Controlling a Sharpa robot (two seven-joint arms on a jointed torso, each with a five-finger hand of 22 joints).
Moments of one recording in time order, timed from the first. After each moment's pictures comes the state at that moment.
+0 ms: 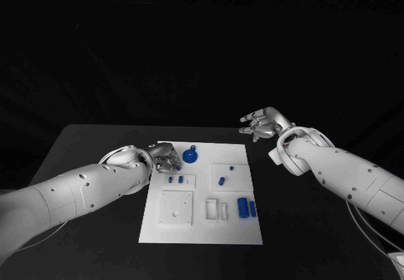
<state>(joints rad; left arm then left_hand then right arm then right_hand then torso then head) 1.22 -0.54 -0.12 1.04 -1.34 -0.19 0.00 1.40 -0.01 0.35 -0.15 0.13 1.11 0.12 0.06 0.06 1.24 0.06 0.06 0.06 1.34 -0.03 1.11 0.37 0.09 1.22 -0.05 0.41 1.31 0.98 -0.67 0.43 1.18 -1.24 -0.37 0.01 1.22 -0.11 0.26 -0.21 0.42 1.01 0.12 0.06 0.06 1.14 0.01 0.75 0.58 1.35 -0.06 0.74 0.82 0.11 1.47 -0.07 0.13 0.97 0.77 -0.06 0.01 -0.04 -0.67</state>
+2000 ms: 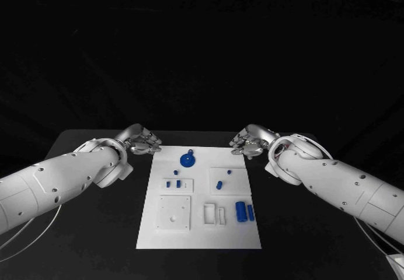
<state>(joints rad) 1.30 -0.68 -0.10 1.11 -0.83 -0.32 0.09 1.38 -0.05 0.33 -0.11 0.13 1.07 0.14 0.06 0.06 1.14 0.12 0.06 0.06 1.18 0.06 0.35 0.09 0.08 0.99 0.04 0.07 1.06 0.95 -0.67 0.42 1.23 -1.55 -0.17 -0.02 1.20 -0.10 0.39 -0.26 0.32 1.09 0.12 0.06 0.06 1.17 0.08 0.06 0.06 1.38 -0.02 0.80 0.83 0.15 1.47 -0.05 0.21 1.02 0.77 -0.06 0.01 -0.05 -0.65</state>
